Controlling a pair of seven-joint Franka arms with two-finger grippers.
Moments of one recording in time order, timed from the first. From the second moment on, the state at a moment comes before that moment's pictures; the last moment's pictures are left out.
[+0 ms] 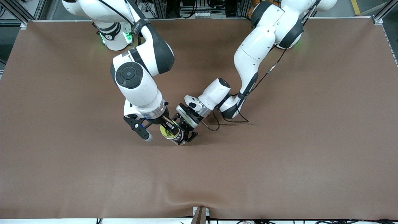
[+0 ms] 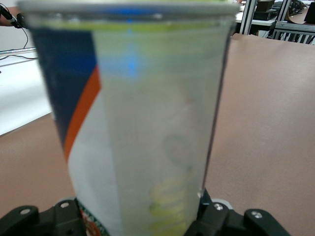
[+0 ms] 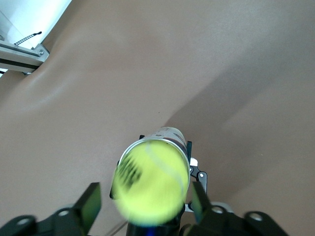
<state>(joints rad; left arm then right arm) -0.68 1.15 -0.15 -1.29 0.11 3.55 0.06 0.72 0.59 -0.25 -1.24 0.19 1.96 1.20</state>
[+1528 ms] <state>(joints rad) -0.68 1.15 -0.15 -1.30 0.11 3.55 0.06 0.55 0.39 -0.28 -1.20 0.09 1.54 0.79</state>
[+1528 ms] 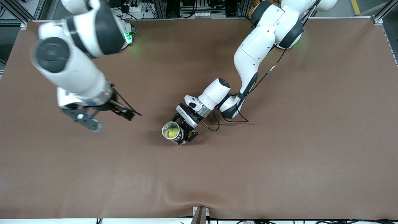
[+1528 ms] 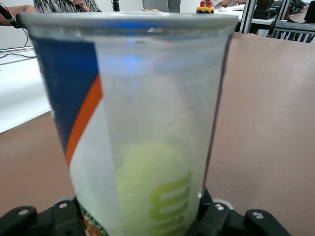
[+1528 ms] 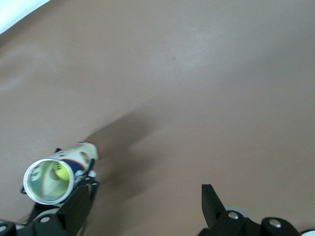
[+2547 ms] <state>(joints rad) -0.65 1.13 -0.16 -1.40 0.11 3.55 0.06 0.11 0.35 -0.29 -1.20 0.08 1.48 0.23</state>
